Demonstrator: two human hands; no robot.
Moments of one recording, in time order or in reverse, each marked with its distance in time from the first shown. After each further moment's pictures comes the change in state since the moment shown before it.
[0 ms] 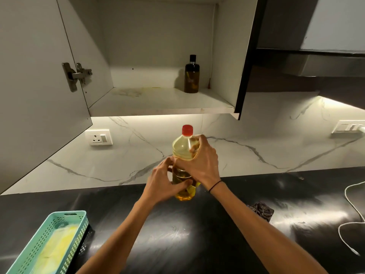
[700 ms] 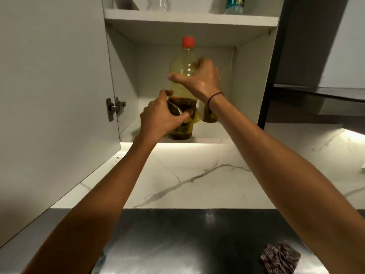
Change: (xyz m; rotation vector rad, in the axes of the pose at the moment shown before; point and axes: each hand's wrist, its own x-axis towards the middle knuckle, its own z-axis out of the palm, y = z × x) left_hand 0.154 0.138 -0.169 0.414 0.425 0.004; right_hand 0.195 -0.204 -0.079 0.150 0.183 -0.210
